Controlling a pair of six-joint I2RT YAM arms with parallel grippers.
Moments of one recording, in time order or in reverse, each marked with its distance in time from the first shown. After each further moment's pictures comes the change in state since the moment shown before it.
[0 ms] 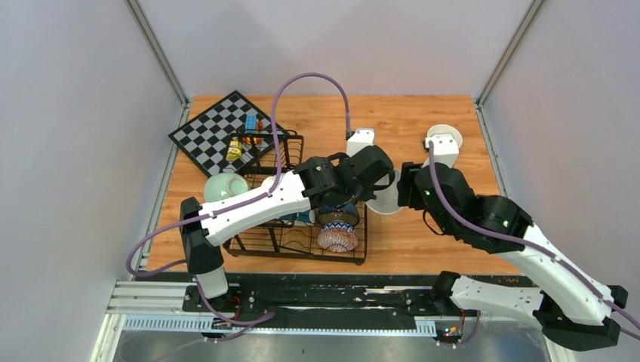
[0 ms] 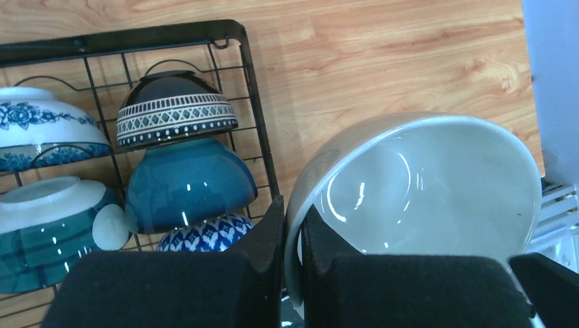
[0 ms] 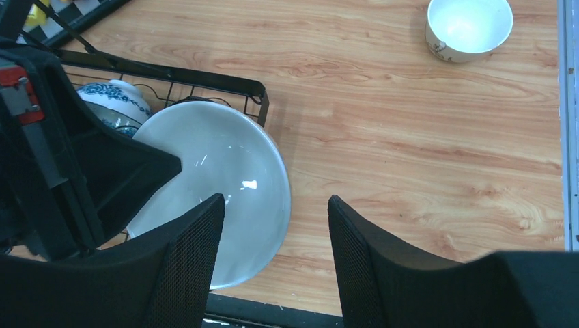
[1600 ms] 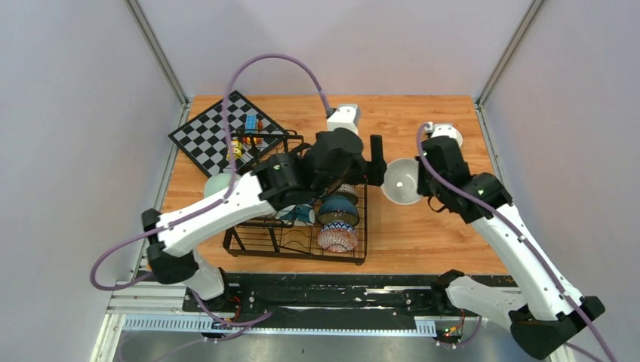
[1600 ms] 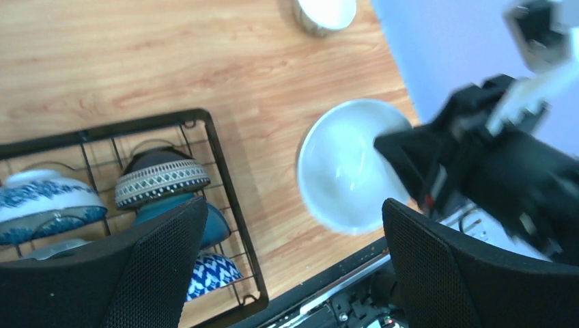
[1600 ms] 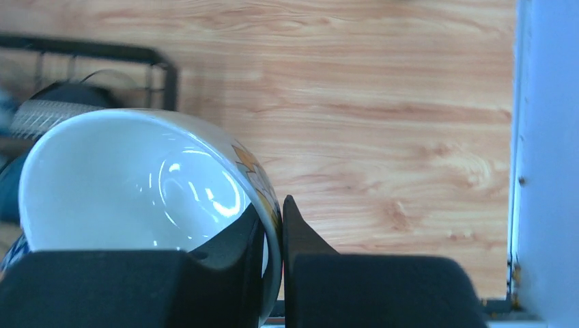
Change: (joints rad) left arm 0.010 -0.144 -0.020 0.152 -0.007 0.094; right arm -0.340 0.127 -0.068 0.031 -0.229 -0.185
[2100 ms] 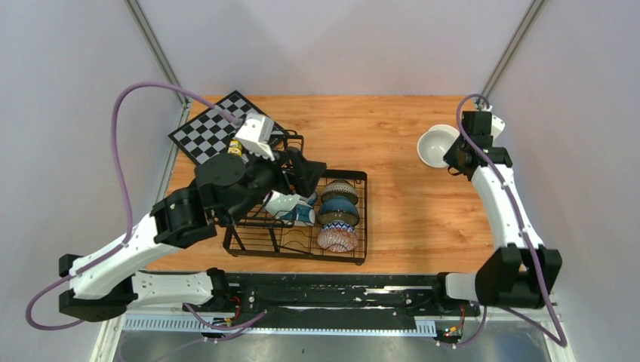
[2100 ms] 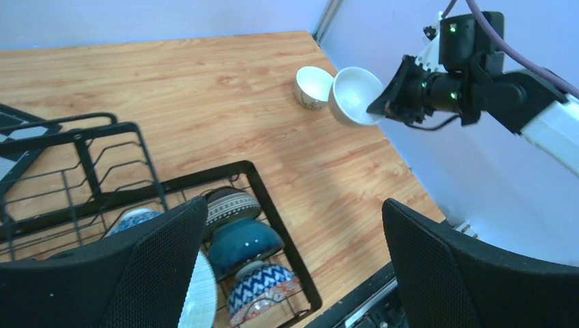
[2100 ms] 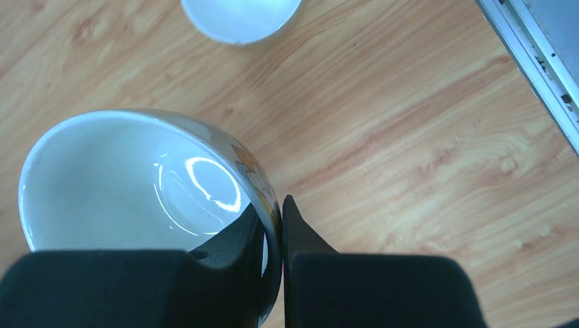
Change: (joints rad) left arm 0.010 -0.571 -0.381 0.220 -0.031 0.277; right arm -0.633 0.257 -0.042 0.288 -0.191 0.184
